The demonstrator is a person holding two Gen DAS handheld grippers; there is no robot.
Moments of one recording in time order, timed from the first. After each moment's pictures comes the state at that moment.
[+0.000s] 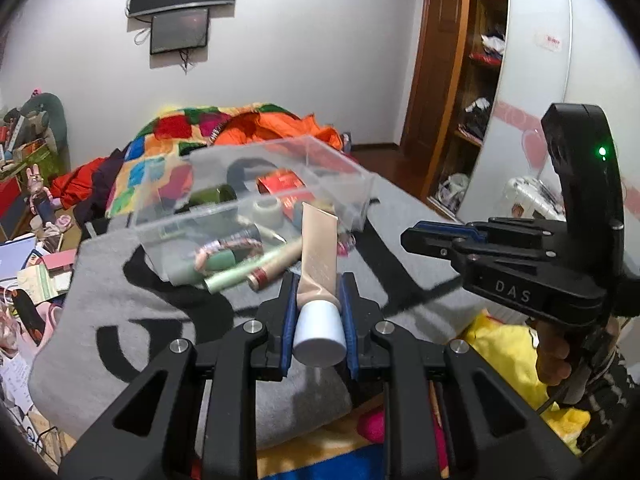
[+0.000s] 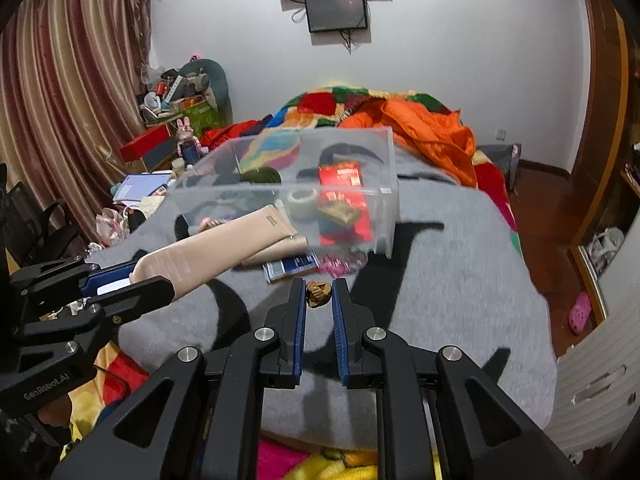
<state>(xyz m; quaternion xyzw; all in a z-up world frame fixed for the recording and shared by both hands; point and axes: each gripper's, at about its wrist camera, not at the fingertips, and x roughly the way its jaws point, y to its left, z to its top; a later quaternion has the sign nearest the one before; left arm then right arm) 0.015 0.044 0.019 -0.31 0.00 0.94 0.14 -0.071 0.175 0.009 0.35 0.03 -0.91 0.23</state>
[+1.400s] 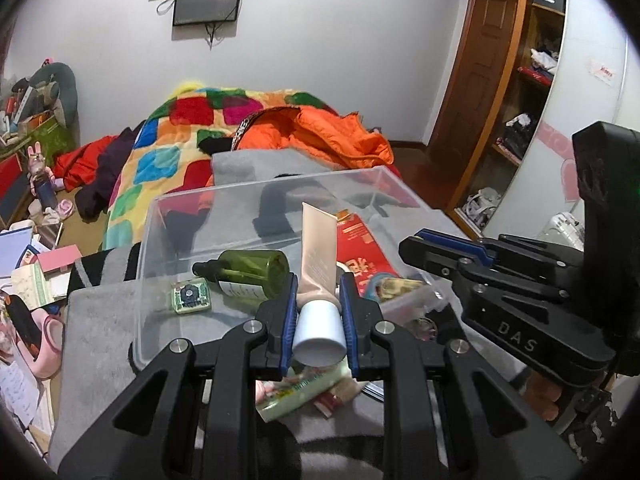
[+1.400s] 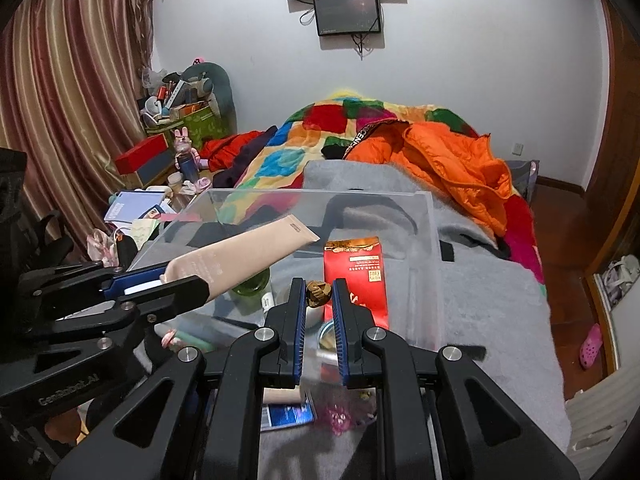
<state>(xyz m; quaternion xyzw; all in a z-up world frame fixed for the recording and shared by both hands) -0.130 0.007 0.020 -0.36 -0.04 0.93 0.10 -0.196 0.122 0.015 0.35 0.03 -0.90 0.25</state>
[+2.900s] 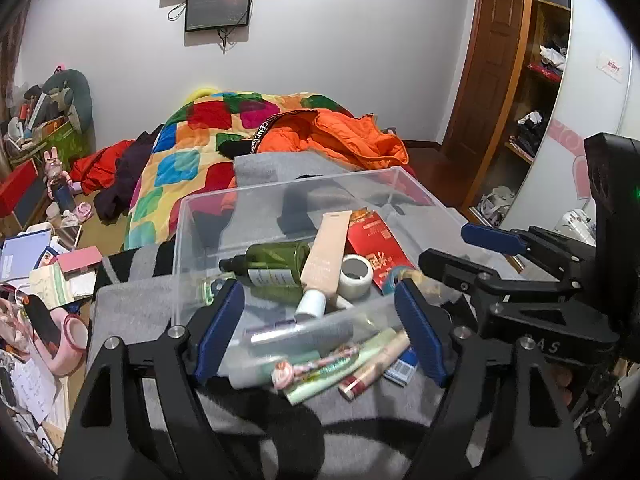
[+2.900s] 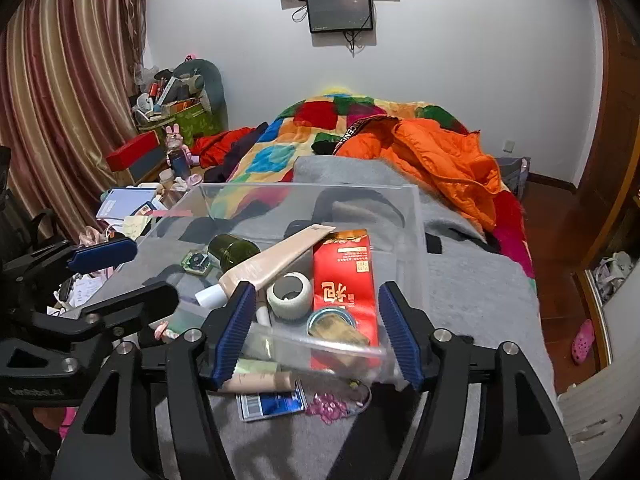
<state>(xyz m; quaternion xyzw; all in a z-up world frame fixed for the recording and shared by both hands) -0.110 -0.007 0.030 -0.35 -0.03 0.93 0.07 -0.186 0.129 0.019 0.35 0.04 -0.91 0.23</state>
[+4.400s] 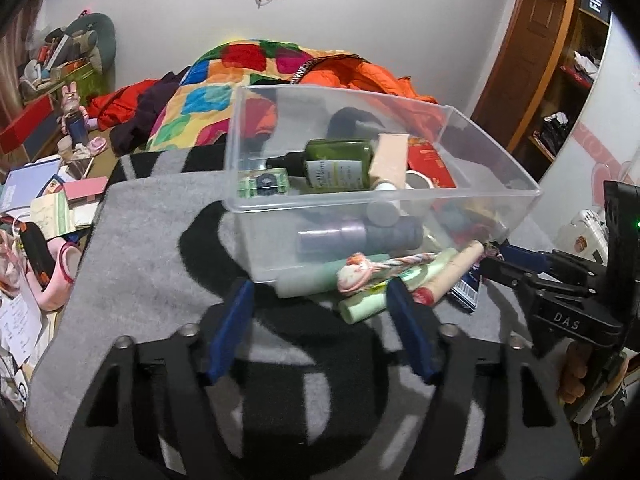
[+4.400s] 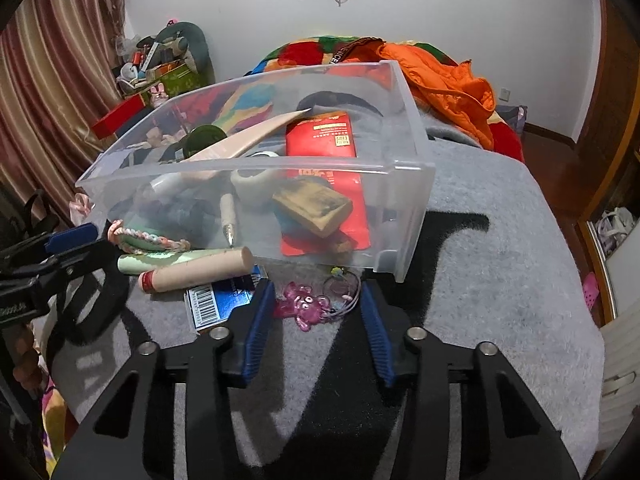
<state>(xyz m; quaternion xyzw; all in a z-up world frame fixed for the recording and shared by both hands) -0.086 -0.045 -0.038 -0.41 -0.08 0.91 0.04 -0.171 0.152 -0.055 0.43 0.04 -0.88 0.21</state>
